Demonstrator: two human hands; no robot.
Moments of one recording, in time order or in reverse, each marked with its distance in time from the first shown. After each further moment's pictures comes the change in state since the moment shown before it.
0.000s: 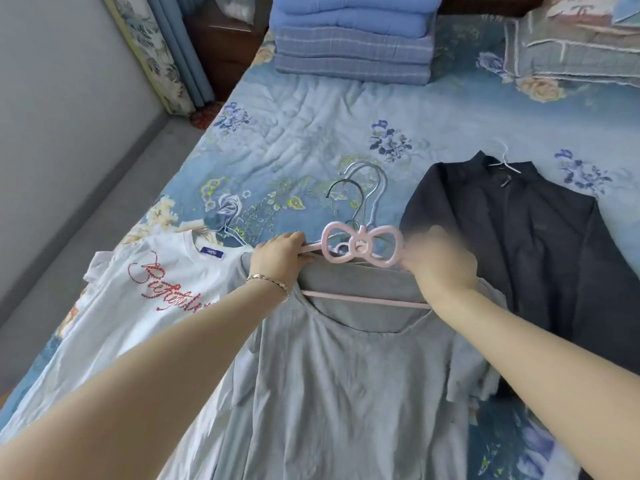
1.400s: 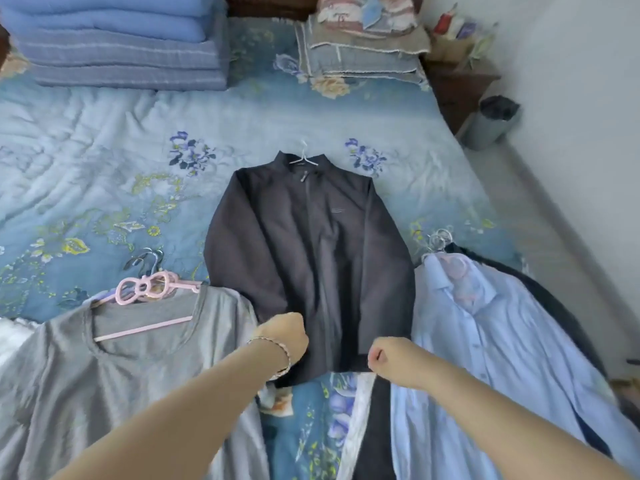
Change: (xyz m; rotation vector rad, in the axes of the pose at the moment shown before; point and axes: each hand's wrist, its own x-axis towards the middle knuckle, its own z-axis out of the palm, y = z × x) left_hand -0.044 0.343 0.094 0.034 -0.717 0.173; right_hand -0.140 0.299 -0.020 0.354 -0.735 0.379
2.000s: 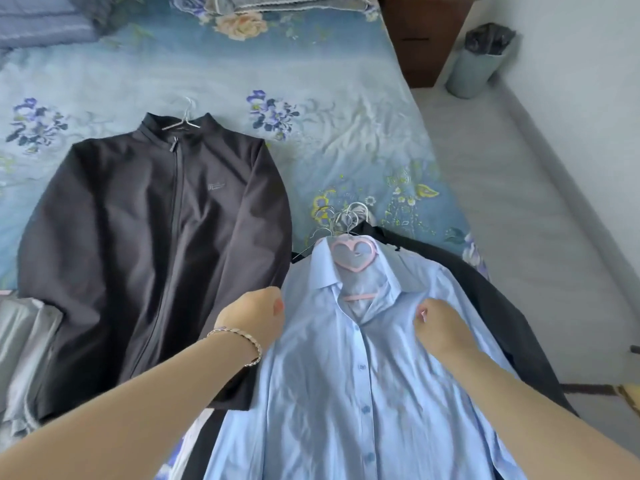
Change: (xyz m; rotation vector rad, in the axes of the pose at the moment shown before) left_hand 0.140 0.291 0.095 -0.007 0.199 -0.064; right_hand 0.128 0.392 -0.109 0.104 0.401 0.235
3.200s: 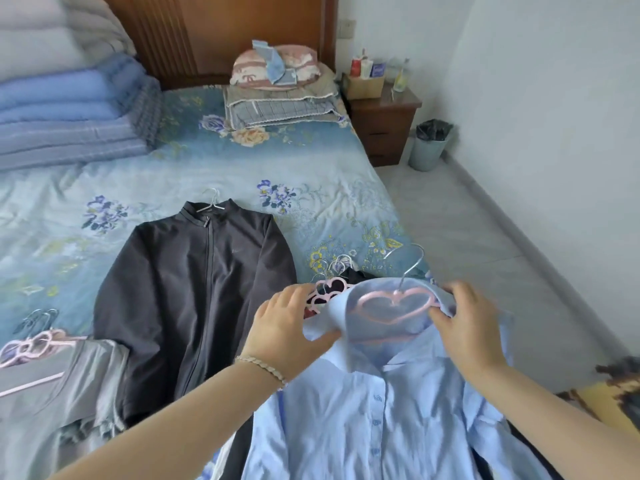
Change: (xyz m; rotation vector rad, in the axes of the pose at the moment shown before) left_hand -0.179 0.037 -0.085 -0.176 0.377 0.438; right_hand -0.180 -0.013 -0.128 0.272 0.821 -0.382
